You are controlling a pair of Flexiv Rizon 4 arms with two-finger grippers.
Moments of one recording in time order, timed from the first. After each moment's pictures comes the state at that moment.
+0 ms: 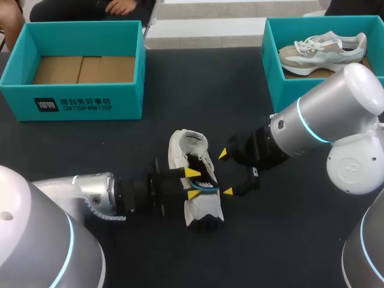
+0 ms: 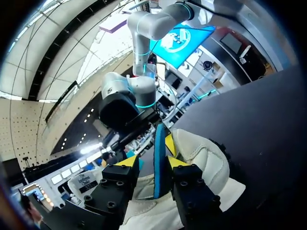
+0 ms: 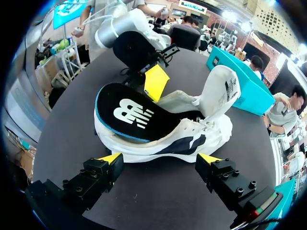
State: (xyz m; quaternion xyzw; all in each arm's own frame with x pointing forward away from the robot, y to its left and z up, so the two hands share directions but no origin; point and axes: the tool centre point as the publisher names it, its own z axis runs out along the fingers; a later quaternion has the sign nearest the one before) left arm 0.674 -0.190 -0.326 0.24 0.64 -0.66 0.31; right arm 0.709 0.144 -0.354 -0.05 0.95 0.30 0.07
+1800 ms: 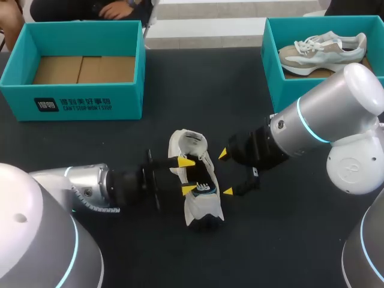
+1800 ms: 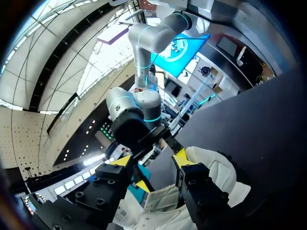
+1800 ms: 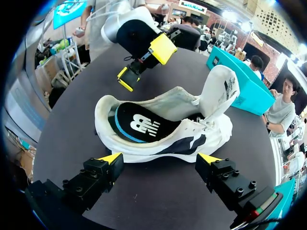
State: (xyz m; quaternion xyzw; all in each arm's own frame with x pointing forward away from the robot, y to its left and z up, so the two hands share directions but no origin) left arm 0.673 -0.178 -0.289 0.27 0.60 -0.68 0.32; right arm 0.709 0.144 -0.354 -0.05 0.95 0.30 0.07
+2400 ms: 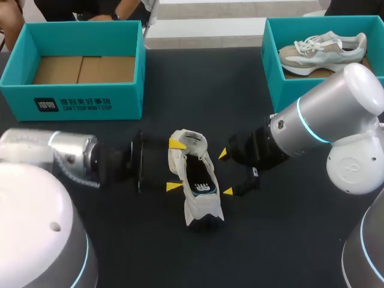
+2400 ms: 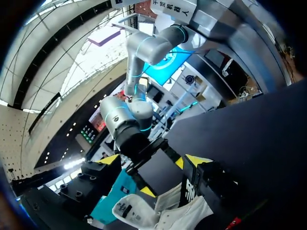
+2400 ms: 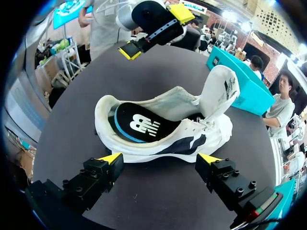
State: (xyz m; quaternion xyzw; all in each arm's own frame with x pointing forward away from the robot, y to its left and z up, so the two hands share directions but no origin) left arm 0.674 -0.155 -0.256 0.34 0.62 -0.66 0.23; right arm 0.709 0.144 -0.354 -0.05 0.95 0.30 0.07
